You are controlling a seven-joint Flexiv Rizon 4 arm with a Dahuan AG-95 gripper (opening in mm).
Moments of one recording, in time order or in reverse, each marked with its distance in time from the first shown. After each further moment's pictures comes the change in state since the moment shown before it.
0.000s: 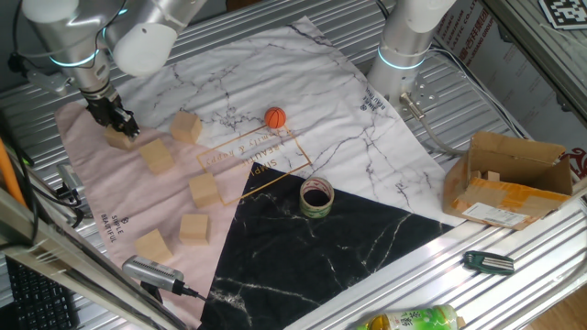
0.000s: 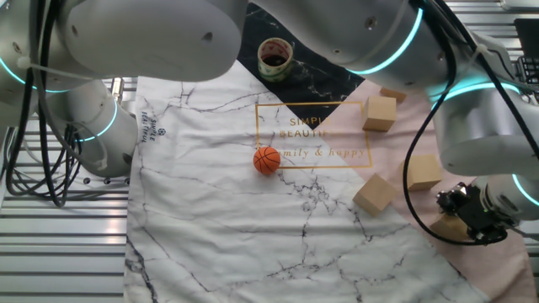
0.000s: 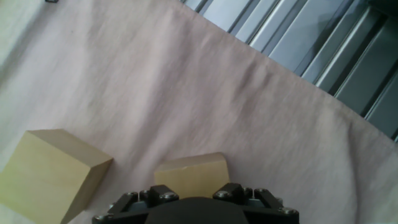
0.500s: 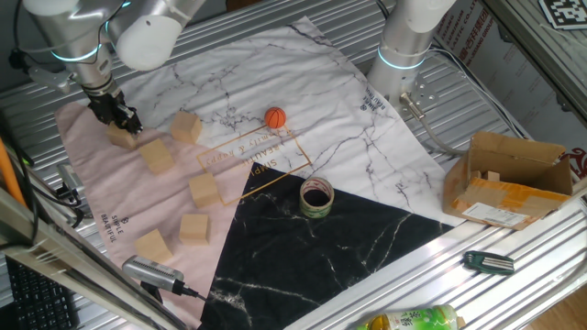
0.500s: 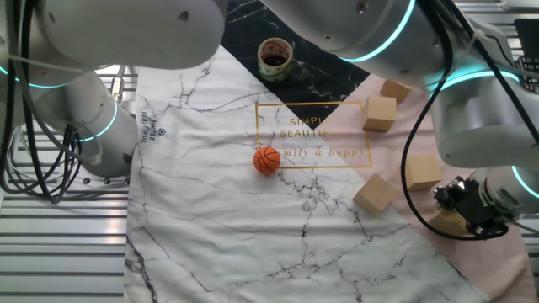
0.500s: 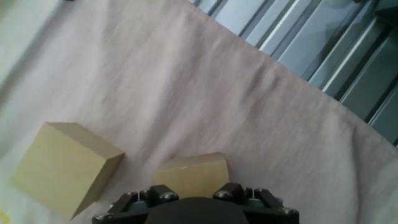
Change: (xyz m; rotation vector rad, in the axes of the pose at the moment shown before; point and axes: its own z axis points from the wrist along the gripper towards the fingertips) arm 0.003 0.013 -0.013 -0.009 0.005 -0.067
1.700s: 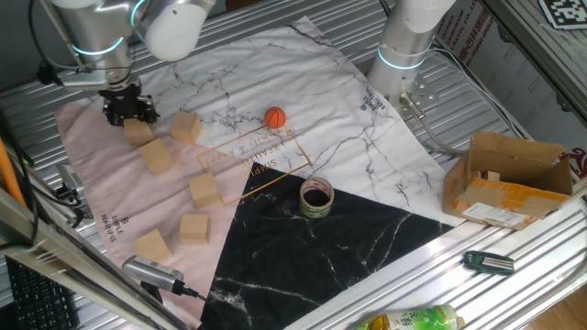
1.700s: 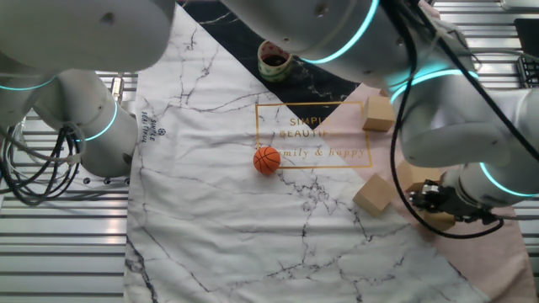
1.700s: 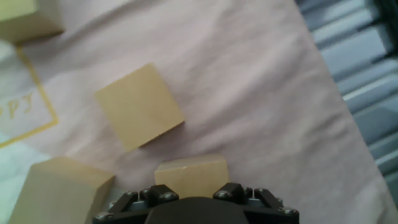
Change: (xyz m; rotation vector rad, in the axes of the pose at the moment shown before) arm 0.021 0.032 -0.001 0.024 -0.021 -0.521
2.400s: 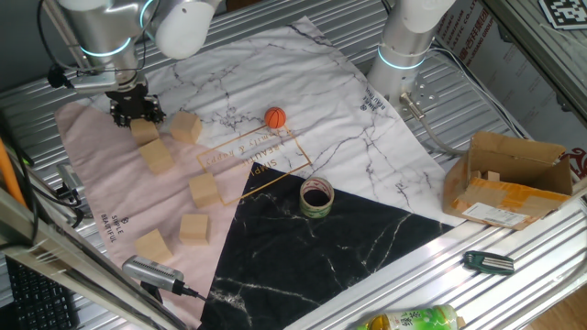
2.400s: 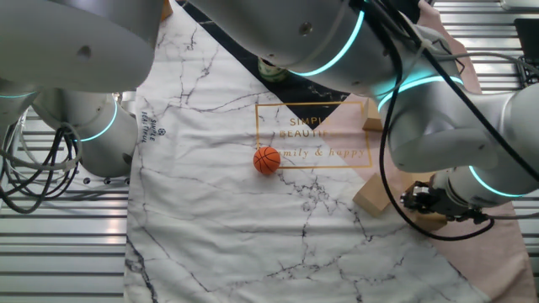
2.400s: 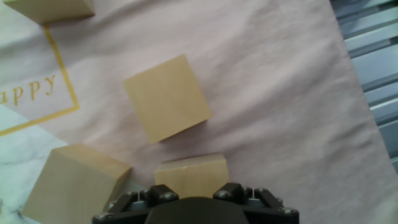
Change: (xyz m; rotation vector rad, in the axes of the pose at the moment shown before) arm 0.001 0.008 0.005 -0.011 -0.003 -0.022
